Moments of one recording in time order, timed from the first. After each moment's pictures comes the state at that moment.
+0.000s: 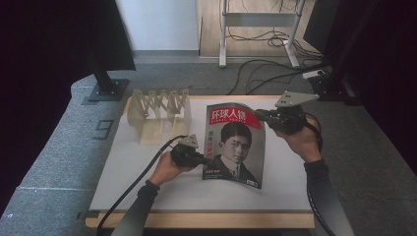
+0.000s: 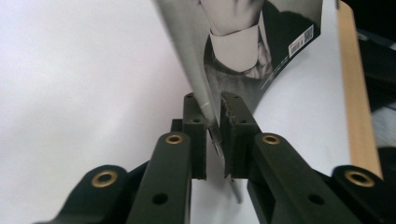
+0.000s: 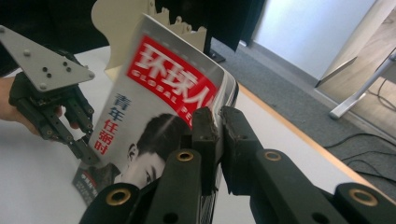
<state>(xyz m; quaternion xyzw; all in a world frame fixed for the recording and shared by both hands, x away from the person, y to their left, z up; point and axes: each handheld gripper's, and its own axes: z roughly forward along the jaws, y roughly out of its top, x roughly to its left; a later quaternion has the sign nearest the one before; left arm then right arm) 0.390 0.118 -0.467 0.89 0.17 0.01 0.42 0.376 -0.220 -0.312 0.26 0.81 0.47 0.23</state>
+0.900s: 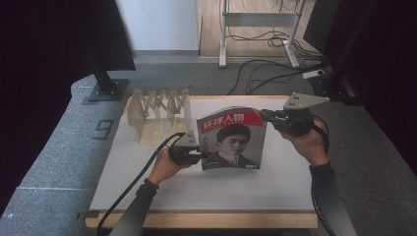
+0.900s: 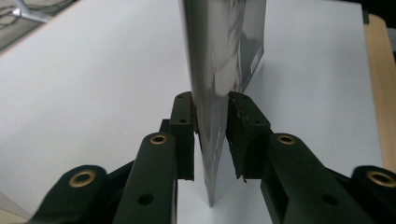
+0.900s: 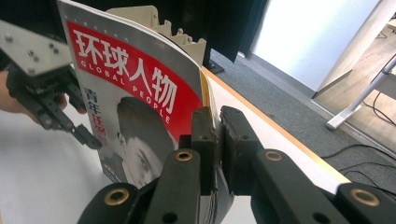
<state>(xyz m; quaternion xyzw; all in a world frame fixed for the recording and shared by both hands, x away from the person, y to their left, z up) 0.380 0.117 -0.437 0.88 0.15 0.09 0.45 0.365 -0.232 -0.309 0.25 0.80 0.49 0.24</state>
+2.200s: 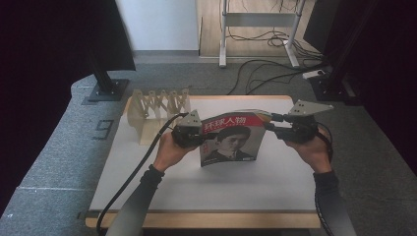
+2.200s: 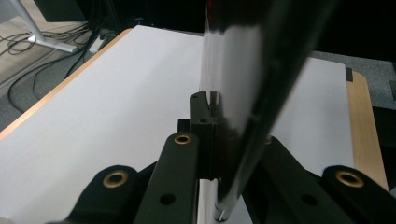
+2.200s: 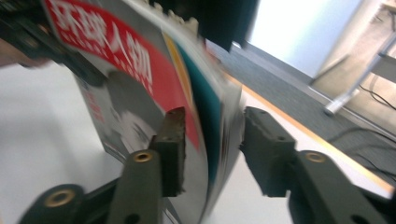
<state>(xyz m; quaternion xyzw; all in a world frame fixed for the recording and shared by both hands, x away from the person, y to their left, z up) 0.390 0.099 -0.376 0.86 0.15 0.10 0.47 0.360 -0.249 -0.334 0.28 0.80 0.47 0.24</state>
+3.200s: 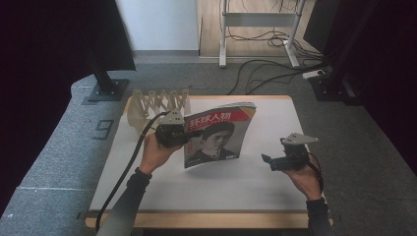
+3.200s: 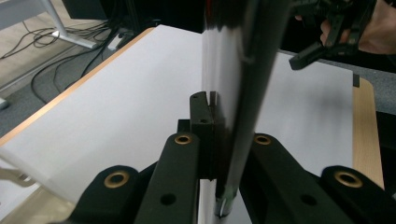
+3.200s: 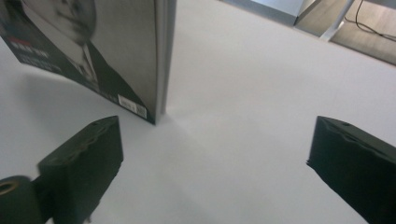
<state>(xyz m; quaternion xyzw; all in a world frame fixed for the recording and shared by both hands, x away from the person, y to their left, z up) 0.380 0.143 -0.362 0.85 0.19 0.12 0.48 0.348 -0.261 -0.451 0.38 0.79 0.42 0.22</state>
